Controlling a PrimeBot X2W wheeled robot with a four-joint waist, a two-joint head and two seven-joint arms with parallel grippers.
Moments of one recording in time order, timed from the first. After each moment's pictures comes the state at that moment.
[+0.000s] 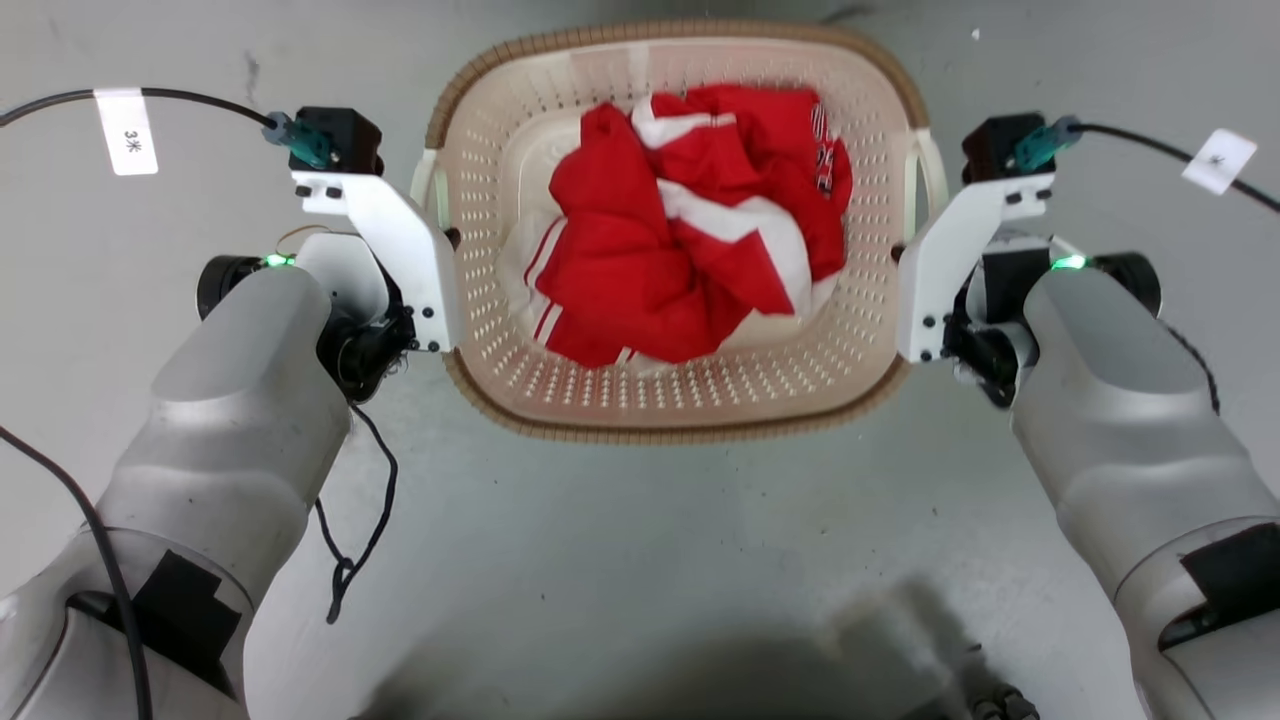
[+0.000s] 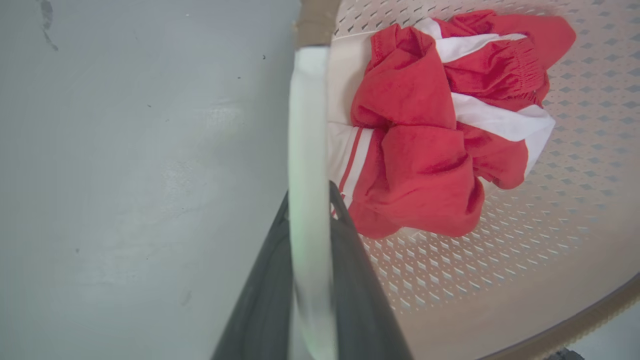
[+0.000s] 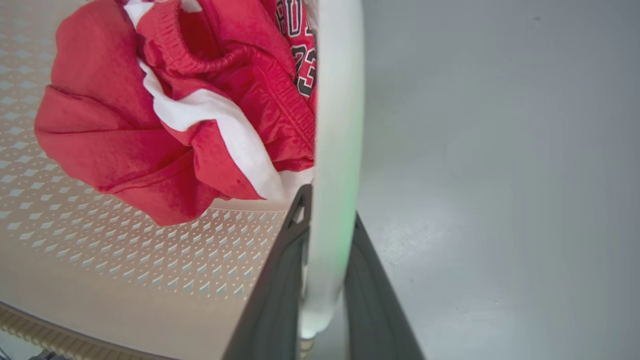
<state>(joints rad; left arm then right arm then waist) -1.09 0.28 -0.85 1.06 -1.02 -0.13 0.23 -1.09 -0.06 0.36 1.27 0.41 0.13 0.23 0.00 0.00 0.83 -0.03</state>
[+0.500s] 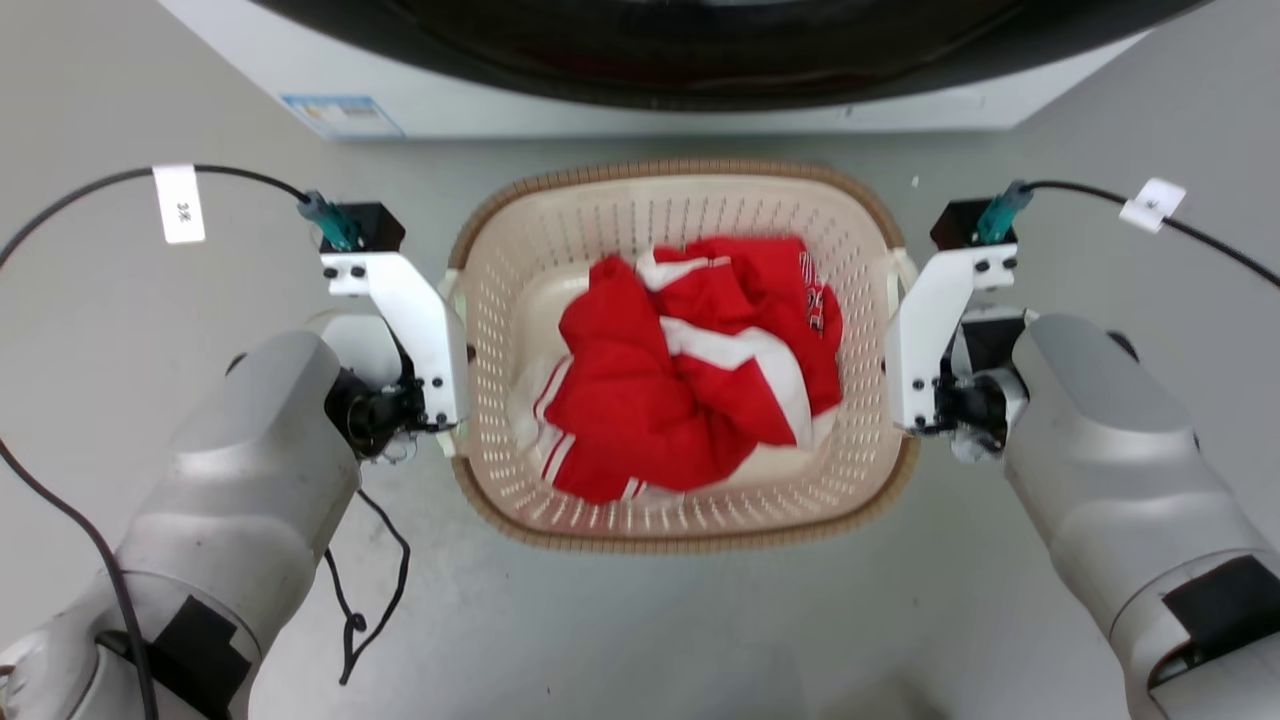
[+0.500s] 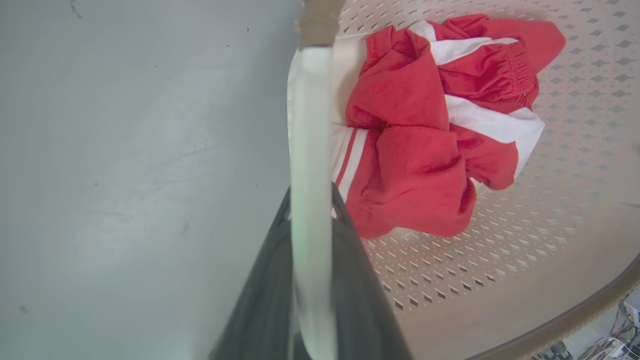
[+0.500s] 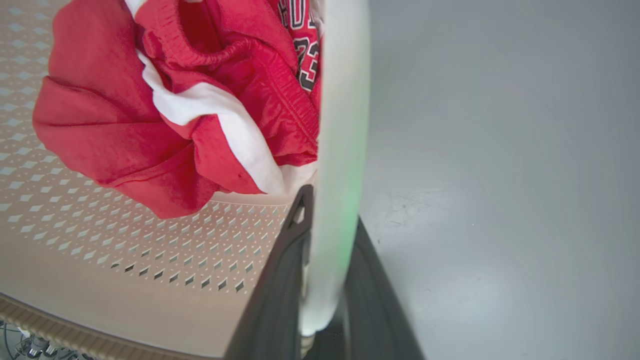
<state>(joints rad) -1.02 0.29 -0.92 1.07 -1.17 -0.12 0.41 -1.04 -0.06 0.47 1.28 0.56 0.13 0.48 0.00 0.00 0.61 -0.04</state>
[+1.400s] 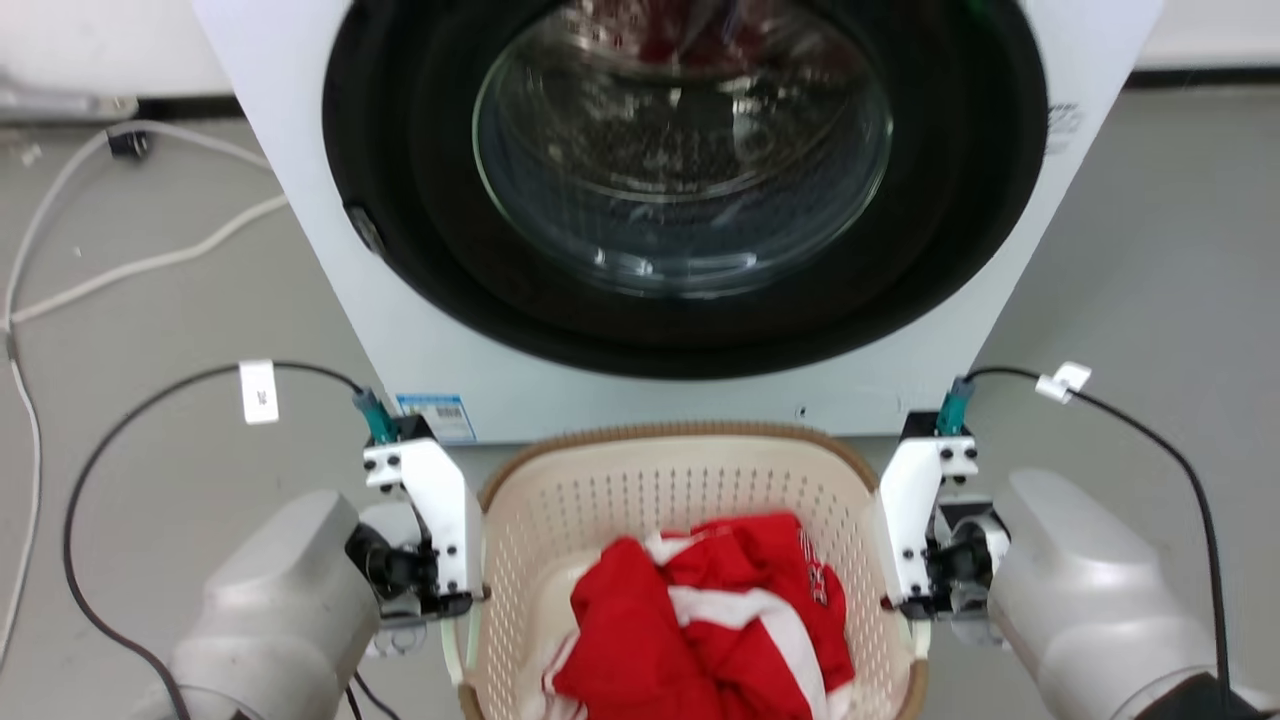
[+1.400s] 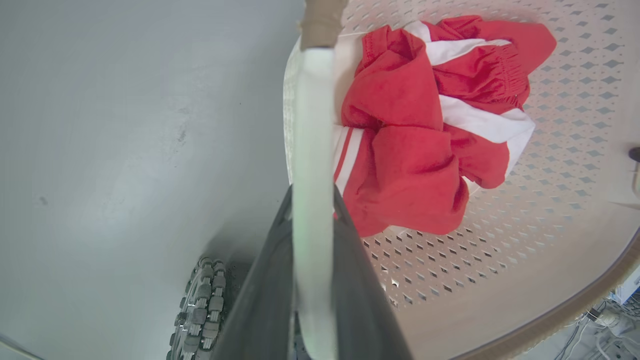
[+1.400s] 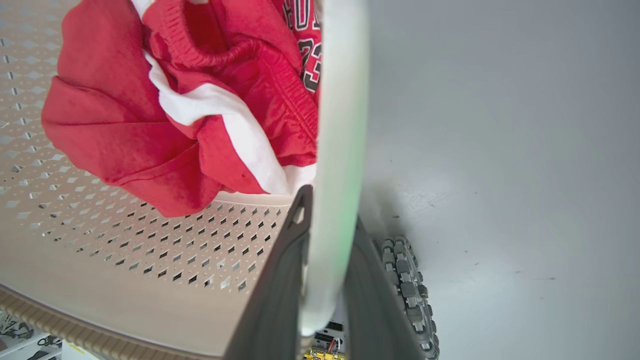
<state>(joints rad) -0.84 0.26 -1.00 1.15 -1.34 -0.12 0.70 -0.84 -0.07 0.60 1.29 0.75 0.12 0.79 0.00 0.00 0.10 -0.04</state>
